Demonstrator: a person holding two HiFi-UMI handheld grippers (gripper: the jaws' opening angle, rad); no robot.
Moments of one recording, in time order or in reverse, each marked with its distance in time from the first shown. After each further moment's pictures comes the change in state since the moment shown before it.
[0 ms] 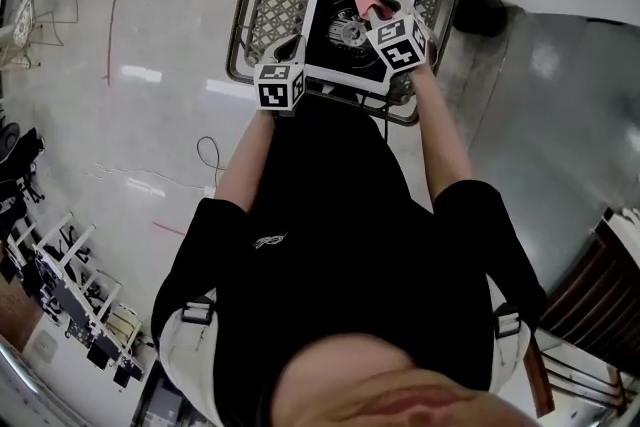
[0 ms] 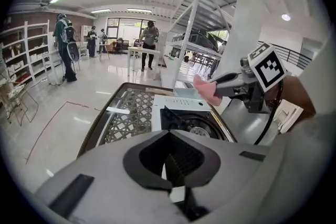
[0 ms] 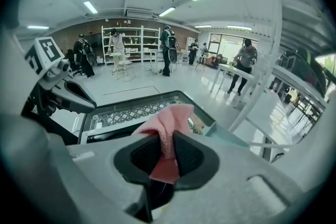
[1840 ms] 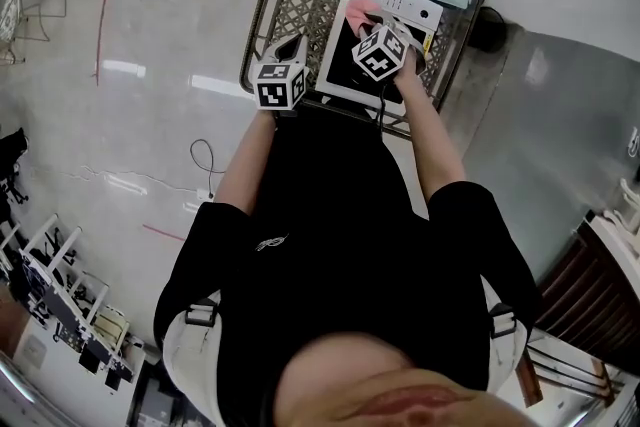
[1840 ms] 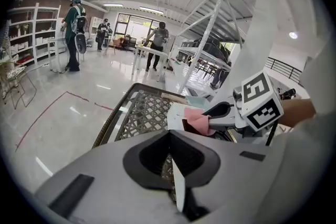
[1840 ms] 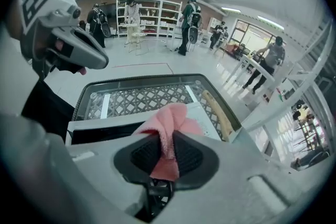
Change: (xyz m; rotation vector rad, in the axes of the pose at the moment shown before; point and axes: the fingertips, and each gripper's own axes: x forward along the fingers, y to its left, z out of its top) left arm 0.005 0.081 0.029 -0.125 -0.032 -0.043; right arm 0.101 0.064 0.000 -0.214 0.255 0.075
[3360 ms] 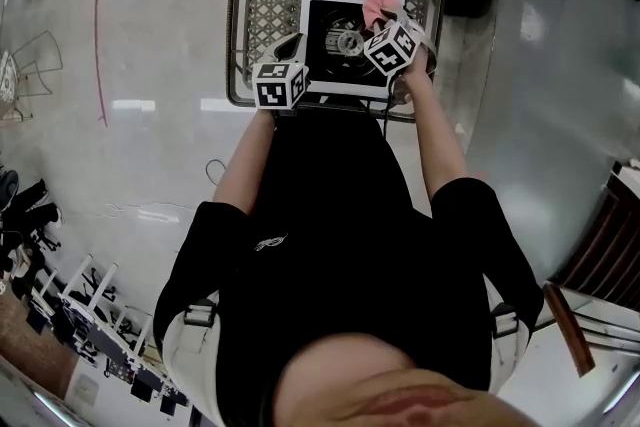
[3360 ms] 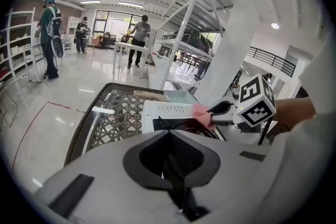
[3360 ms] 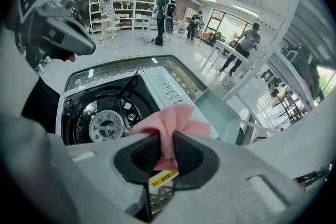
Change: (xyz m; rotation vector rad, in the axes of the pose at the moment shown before) left arm 0.035 -0.074 -0.005 0.148 0.072 -0.125; right arm -0.040 -0.051 -0.115 0.194 0.089 -0.169
